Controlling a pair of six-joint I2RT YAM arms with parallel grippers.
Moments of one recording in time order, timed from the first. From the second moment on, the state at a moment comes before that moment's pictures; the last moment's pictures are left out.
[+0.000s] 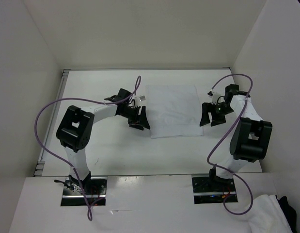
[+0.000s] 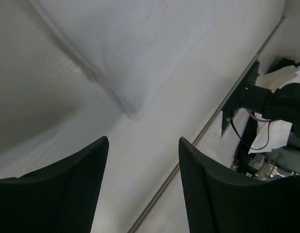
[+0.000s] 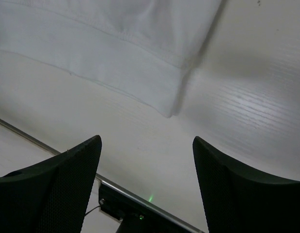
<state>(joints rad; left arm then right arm) -0.40 1.90 1.22 -0.40 0.76 -0.35 -0.25 1.63 1.19 -0.98 -0.49 -0.36</state>
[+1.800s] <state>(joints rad) -0.58 1.96 1.27 -0.38 0.44 -0.55 -0.13 1.88 1.19 -0.95 -0.33 -0.18</state>
